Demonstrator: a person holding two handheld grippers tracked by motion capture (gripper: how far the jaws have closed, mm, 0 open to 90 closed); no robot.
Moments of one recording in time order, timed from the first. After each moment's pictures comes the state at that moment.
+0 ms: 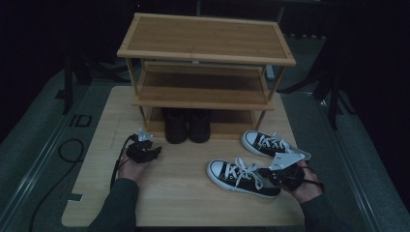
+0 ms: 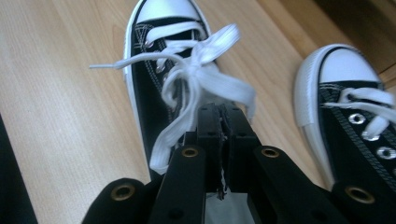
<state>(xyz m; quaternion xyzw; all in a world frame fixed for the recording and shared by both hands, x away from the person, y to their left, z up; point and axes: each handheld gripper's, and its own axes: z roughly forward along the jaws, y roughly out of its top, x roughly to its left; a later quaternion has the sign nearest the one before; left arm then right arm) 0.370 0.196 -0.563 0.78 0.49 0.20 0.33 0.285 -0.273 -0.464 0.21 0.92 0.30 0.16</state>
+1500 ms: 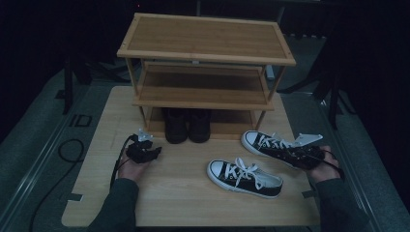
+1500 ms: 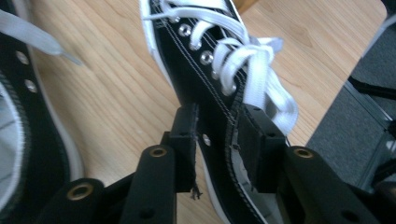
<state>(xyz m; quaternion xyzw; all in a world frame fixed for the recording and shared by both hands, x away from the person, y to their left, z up) 0.370 0.197 -0.564 0.78 0.48 0.20 0.33 0.348 -0.347 -0.472 0.33 0.89 0.22 0.24</state>
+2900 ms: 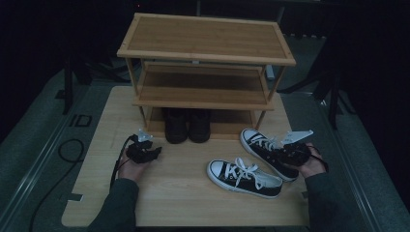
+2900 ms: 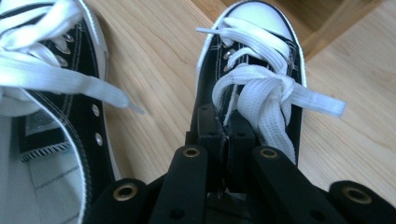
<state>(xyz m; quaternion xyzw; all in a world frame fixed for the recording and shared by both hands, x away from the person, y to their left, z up) 0.369 0.196 -0.564 0.78 0.48 0.20 0.34 0.366 -0.322 -0.483 0.28 0.90 0.31 0.15</state>
